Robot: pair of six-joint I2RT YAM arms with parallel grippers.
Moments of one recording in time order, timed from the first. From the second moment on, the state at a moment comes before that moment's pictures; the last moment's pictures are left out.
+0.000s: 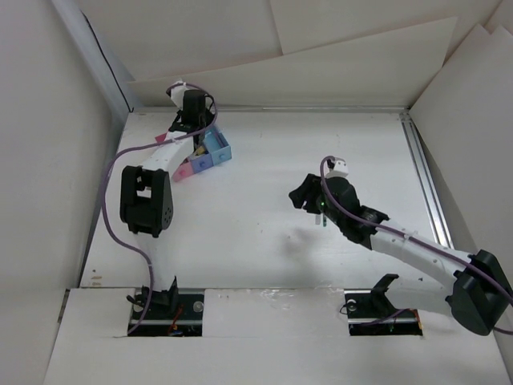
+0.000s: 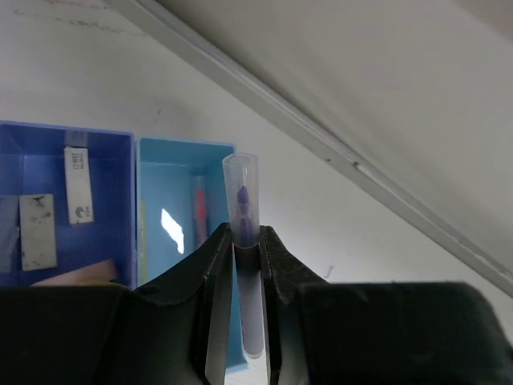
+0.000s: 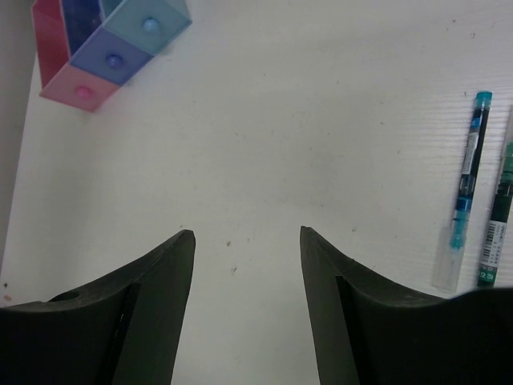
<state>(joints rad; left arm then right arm) -0.22 1.96 1.59 -0.04 -0.29 -0.74 0.72 1.14 0.69 0.01 0.24 0.74</state>
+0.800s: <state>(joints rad) -0.23 2.08 1.62 -0.17 -0.35 -0.67 0.63 1.16 0.69 -0.05 0.33 0.81</state>
